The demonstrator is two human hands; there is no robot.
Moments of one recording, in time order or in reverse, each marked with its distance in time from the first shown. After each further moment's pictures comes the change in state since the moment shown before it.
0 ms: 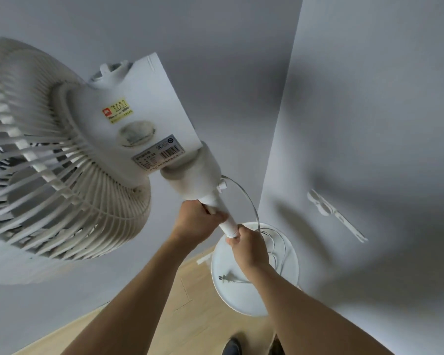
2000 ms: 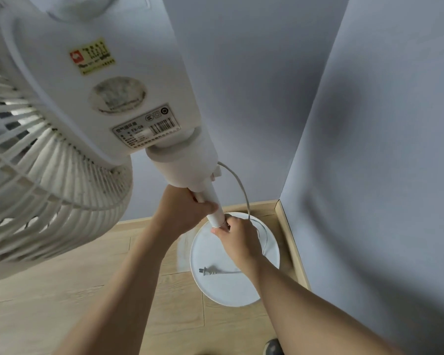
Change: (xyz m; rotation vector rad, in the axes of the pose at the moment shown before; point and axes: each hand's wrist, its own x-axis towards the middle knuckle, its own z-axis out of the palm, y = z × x) left_hand 0.247 -0.389 0.397 0.100 0.300 -0.060; right_hand 0.320 0.421 0.345 0.068 -0.281 -0.354
